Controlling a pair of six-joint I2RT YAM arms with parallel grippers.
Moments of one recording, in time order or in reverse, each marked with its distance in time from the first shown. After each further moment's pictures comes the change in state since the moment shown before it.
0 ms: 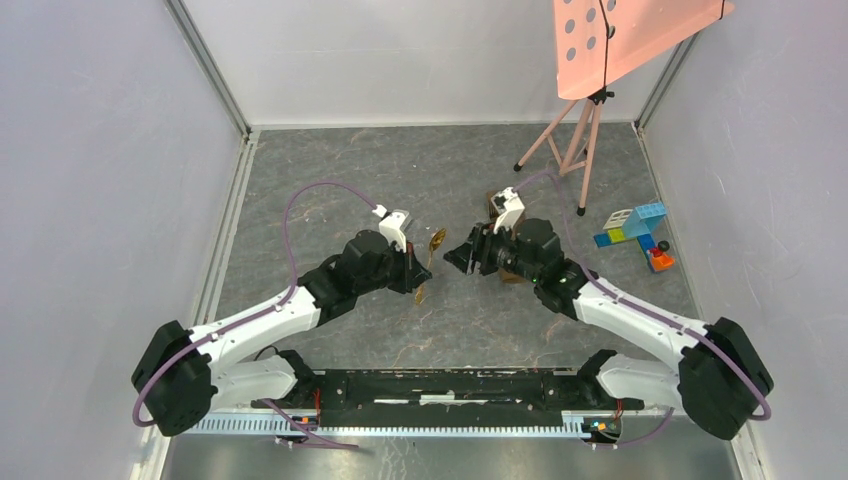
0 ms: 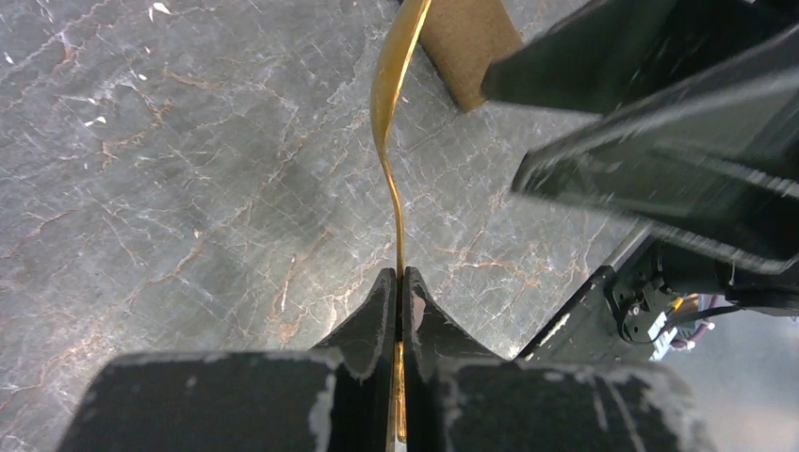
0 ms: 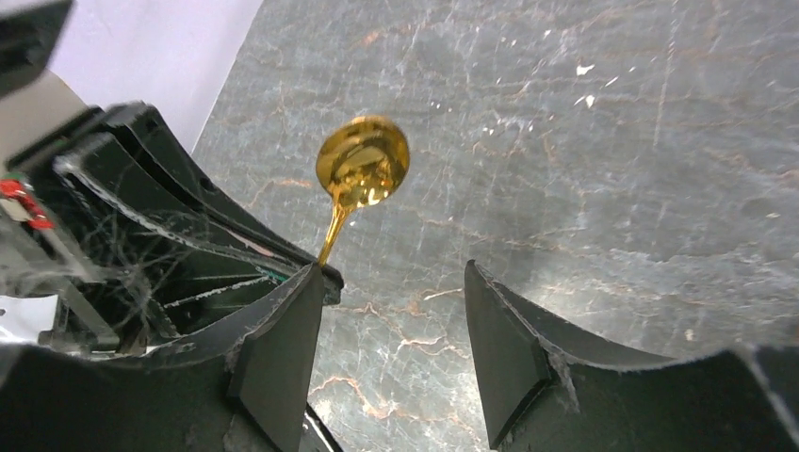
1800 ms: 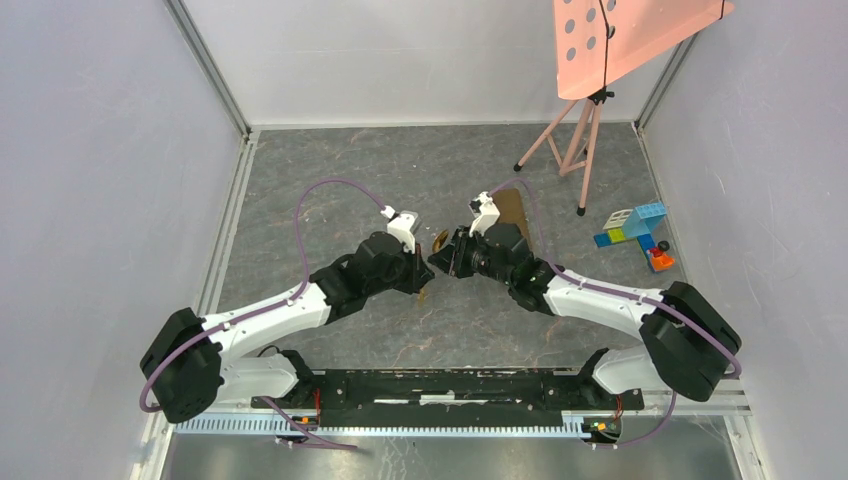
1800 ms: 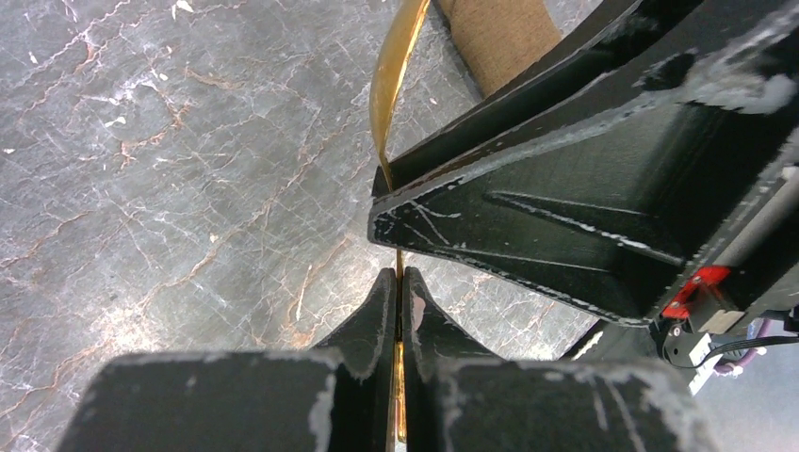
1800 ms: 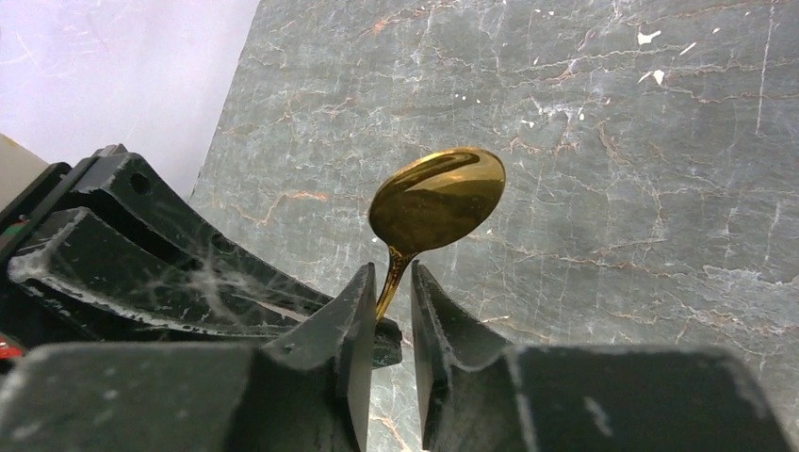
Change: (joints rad) left arm -0.055 0.072 0.032 -0.006 -0.119 0.014; right arm 0.137 0.225 0.048 0.137 0.123 0.137
